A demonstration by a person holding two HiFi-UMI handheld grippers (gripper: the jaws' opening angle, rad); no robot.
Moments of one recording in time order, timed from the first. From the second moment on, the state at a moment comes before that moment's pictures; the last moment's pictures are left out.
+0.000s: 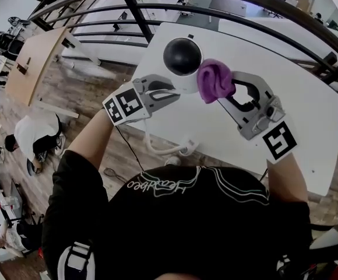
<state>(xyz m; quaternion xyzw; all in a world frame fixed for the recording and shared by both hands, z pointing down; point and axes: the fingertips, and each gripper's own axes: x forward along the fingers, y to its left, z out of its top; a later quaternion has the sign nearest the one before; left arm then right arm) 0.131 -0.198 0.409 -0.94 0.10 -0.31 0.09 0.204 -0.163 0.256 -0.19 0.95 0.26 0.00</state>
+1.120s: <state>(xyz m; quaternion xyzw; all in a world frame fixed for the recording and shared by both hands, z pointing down) 0.097 -0.141 0.347 -0.94 0.29 -0.17 0.10 0.236 -0.078 0.326 -0.27 0.96 0.09 -0.01</state>
